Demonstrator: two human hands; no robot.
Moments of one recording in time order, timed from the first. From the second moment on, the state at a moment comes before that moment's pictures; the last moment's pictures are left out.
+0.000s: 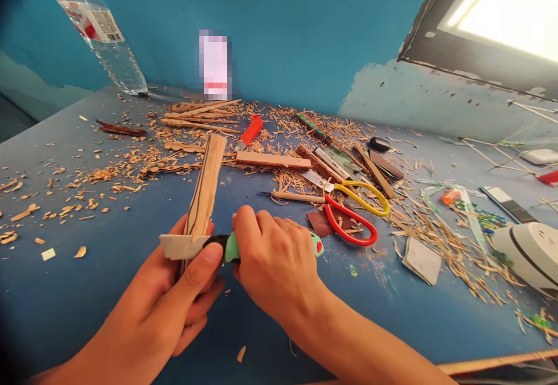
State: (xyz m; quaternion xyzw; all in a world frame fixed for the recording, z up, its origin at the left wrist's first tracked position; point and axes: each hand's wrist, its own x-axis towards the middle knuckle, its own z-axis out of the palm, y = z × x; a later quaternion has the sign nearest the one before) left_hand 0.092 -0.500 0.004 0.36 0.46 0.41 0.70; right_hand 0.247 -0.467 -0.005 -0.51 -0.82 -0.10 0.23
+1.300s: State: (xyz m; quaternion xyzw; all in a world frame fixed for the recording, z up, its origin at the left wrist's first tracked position) left_hand 0.070 -0.485 0.018 0.39 0.43 0.37 0.72; right_hand 0.265 -0.460 0.021 -0.40 -0.72 0.37 0.43
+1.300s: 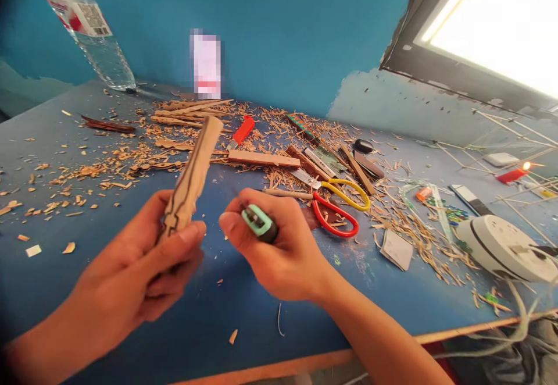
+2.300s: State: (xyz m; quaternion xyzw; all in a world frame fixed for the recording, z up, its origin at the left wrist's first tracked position) left_hand 0.075 -0.492 0.019 0.60 0.49 0.37 0.51; right_hand 0.260 -0.473 0.016 -0.50 -0.83 0.18 0.18
